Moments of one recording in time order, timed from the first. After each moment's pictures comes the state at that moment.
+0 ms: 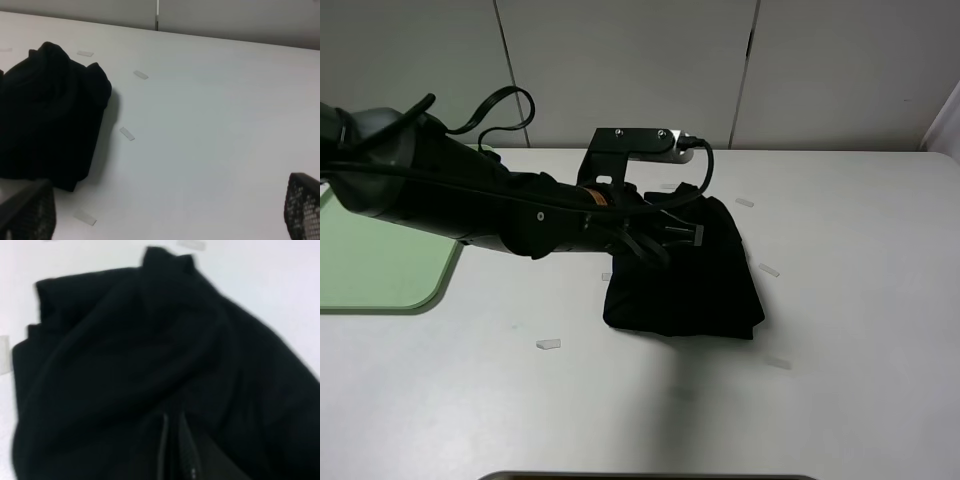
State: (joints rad) left arm -0.85 1.88 -0.91 -0.42 -0.37 0.00; right arm 0.15 -0.01 -0.50 0.01 1.03 -0.01
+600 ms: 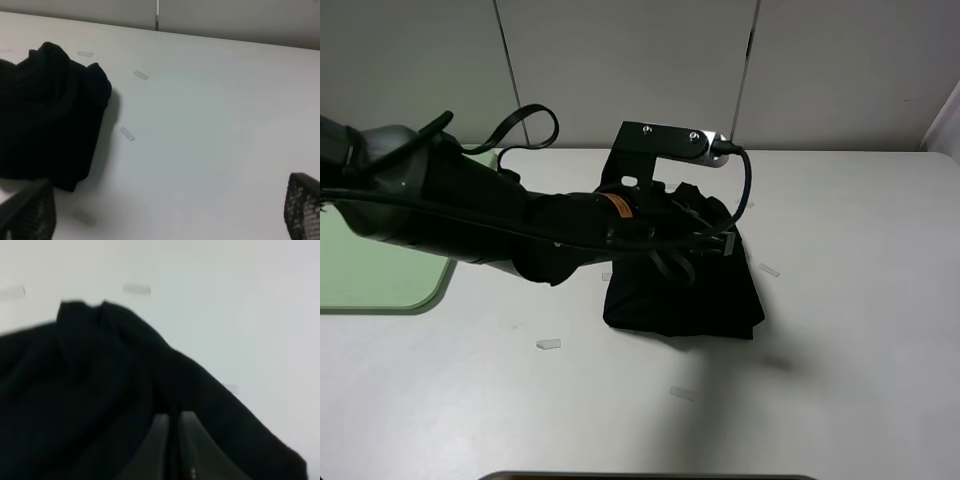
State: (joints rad) left arm -0.92 1.88 -0.90 -0.42 -0.52 0.09; right arm 0.15 -0.01 -0.50 0.01 1.03 -0.01
